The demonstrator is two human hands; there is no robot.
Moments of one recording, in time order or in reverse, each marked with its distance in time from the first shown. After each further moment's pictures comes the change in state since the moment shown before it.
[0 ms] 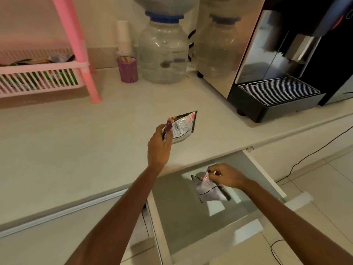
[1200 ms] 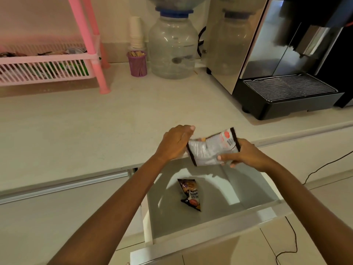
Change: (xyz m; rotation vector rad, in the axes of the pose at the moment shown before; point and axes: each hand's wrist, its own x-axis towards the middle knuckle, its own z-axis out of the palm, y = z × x) left_hand -0.025 0.037 0.023 0.233 -0.340 0.198; right_hand -0.034 0.000 -0.076 0.569 0.016 -0.060
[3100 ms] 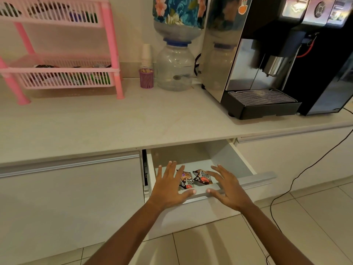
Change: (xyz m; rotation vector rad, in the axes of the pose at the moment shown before) left_hand -0.198 0.012 0.034 0.562 -0.190 -0.041; right_hand -0.127 0.069 0.102 -0.726 0.204 -0.229
